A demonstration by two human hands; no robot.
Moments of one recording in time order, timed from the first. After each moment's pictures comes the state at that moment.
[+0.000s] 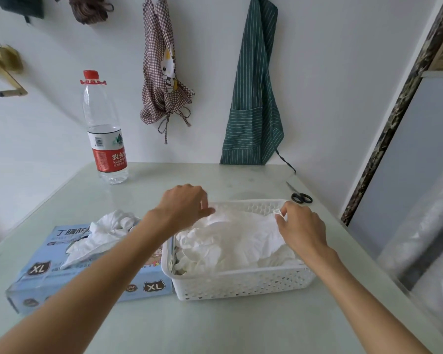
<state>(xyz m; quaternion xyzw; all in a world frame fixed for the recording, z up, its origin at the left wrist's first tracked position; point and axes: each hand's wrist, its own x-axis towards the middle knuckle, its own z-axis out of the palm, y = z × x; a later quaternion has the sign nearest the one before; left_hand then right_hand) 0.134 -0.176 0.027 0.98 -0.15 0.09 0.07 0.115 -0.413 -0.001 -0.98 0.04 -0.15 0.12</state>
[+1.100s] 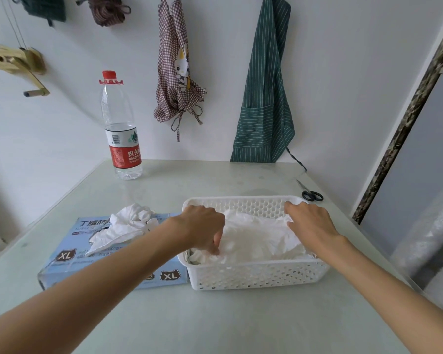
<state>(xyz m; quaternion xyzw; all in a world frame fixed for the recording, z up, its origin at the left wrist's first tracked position) 0.085 -0.189 0.034 0.97 -0.23 -0.09 -0.06 0.121 -0.420 0.001 -0.98 -0.09 -0.11 -0.10</state>
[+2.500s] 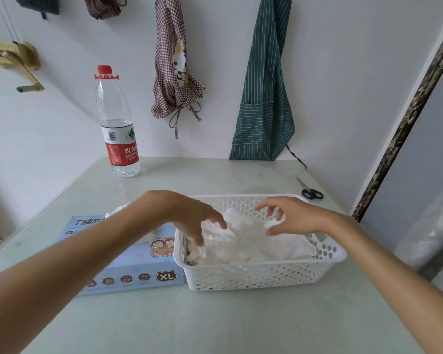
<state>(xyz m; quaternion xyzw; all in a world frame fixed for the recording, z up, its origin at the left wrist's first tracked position) 0.099 -0.172 0.059 0.94 -0.23 -0.26 -0.03 0.134 -0.409 0.029 -0.95 -0.21 0.14 0.18</state>
